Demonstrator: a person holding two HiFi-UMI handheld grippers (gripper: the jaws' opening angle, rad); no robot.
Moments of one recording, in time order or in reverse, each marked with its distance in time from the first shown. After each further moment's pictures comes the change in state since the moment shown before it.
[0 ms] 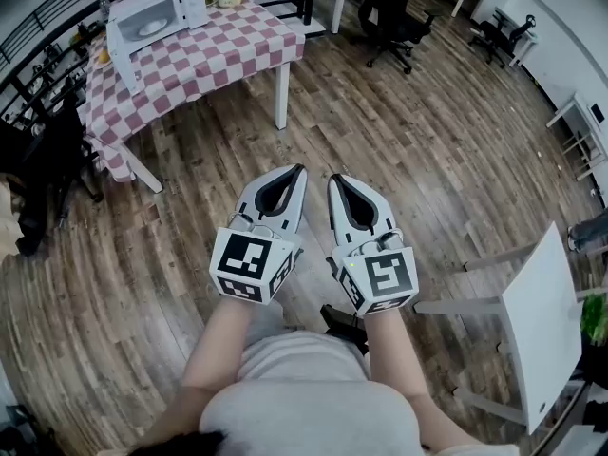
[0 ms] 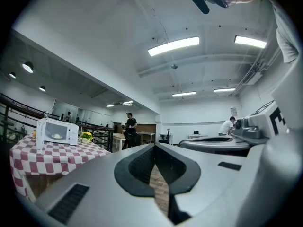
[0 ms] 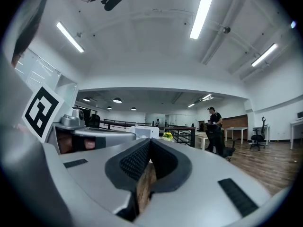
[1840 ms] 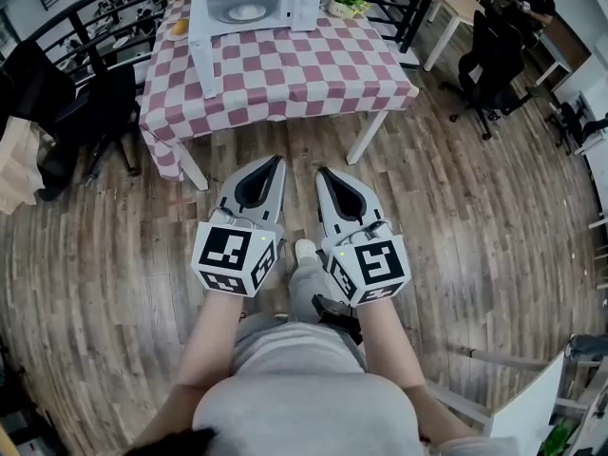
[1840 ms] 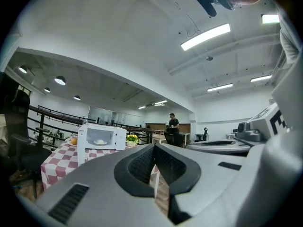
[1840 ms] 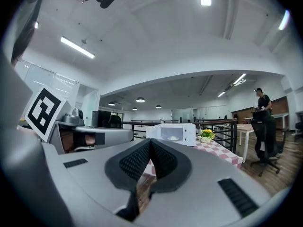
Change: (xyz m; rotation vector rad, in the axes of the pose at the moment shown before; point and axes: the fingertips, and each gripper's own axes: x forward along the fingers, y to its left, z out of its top) left arm 0.024 0.370 0.009 -0.029 -0.007 0.400; right arm 0.355 0.113 -0.025 0.057 0.021 0.373
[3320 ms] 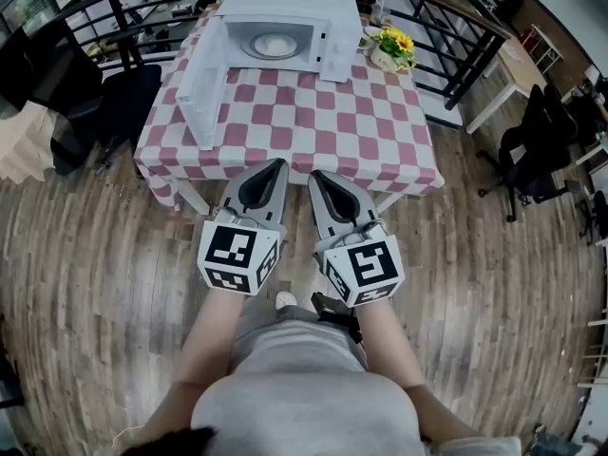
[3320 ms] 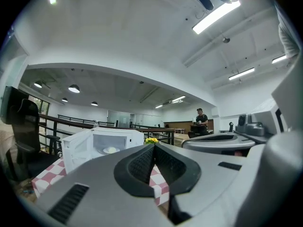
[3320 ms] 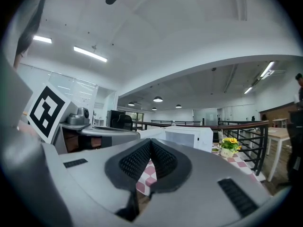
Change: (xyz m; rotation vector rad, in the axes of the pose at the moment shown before) left arm 0.230 0.095 0.021 0.035 0.006 0.252; right arm 0.203 -0.158 0.013 -0.052 -0.011 0.296
